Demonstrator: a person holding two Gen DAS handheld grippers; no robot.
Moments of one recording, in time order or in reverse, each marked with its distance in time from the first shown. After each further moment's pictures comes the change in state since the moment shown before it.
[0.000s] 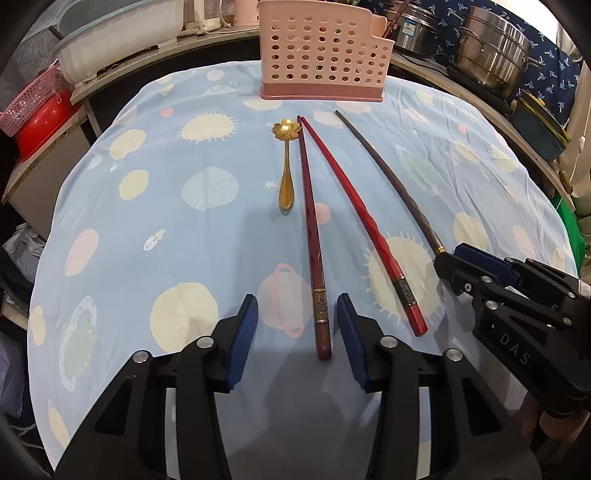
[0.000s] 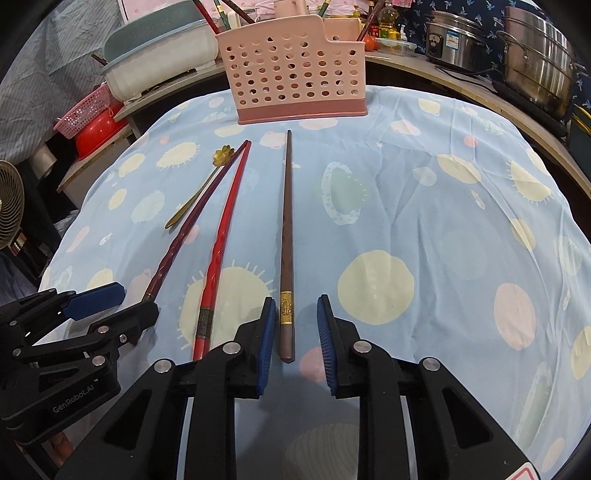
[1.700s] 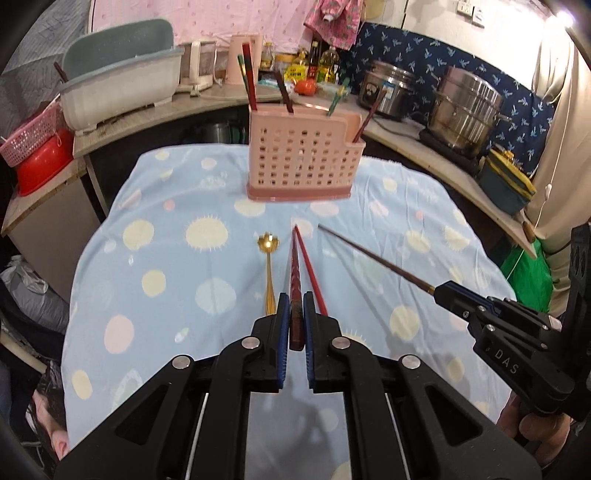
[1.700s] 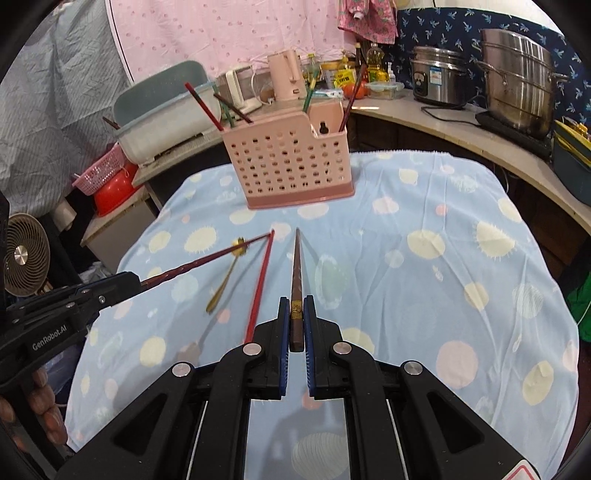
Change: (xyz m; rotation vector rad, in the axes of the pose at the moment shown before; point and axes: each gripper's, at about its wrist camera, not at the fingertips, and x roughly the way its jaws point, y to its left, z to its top) left arm -0.089 0.003 0.068 -0.018 -0.199 -0.099; right arm -0.083 -0.017 0.047 0.063 -0.176 0.062
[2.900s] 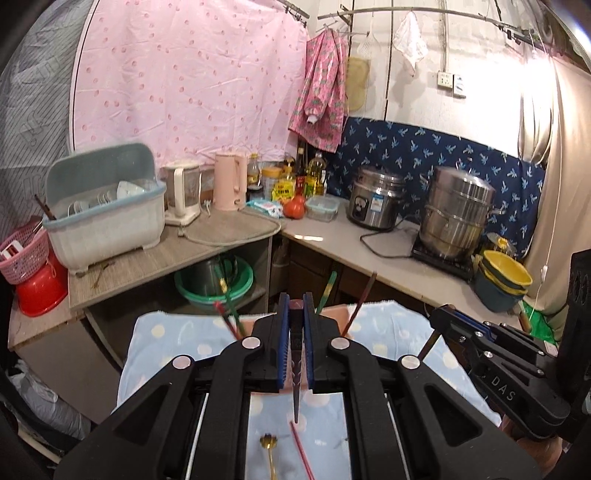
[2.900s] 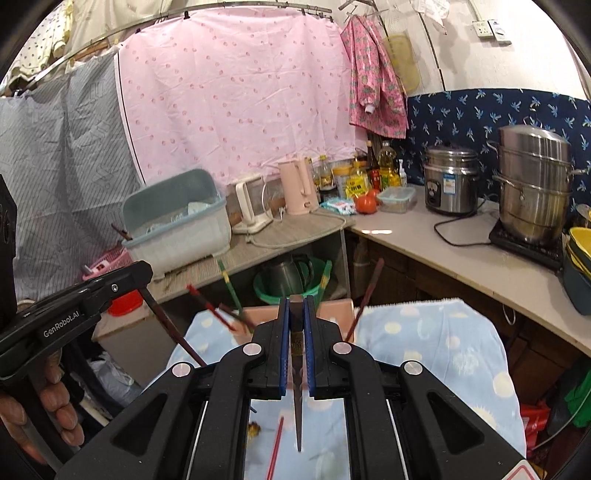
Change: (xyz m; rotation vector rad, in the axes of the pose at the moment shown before) left arm -0.041 -0.023 0.202 0.071 -0.354 -0.008; right arm -0.034 -0.001 0.197 -0.014 -0.321 0.048
